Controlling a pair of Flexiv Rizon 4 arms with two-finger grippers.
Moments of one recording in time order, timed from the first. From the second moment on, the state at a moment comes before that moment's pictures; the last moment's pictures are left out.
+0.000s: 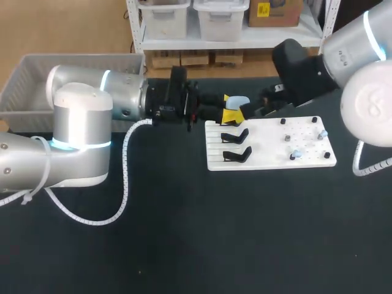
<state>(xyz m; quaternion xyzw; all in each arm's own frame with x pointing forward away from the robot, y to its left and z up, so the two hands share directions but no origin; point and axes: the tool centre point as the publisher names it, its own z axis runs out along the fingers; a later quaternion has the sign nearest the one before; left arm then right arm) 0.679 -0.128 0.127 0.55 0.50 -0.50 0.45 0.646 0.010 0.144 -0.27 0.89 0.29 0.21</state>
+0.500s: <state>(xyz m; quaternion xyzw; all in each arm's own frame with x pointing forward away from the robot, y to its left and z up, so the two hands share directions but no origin) 0.679 -0.128 0.127 0.55 0.50 -0.50 0.45 0.661 0.011 0.134 -0.26 0.90 0.29 0.20</state>
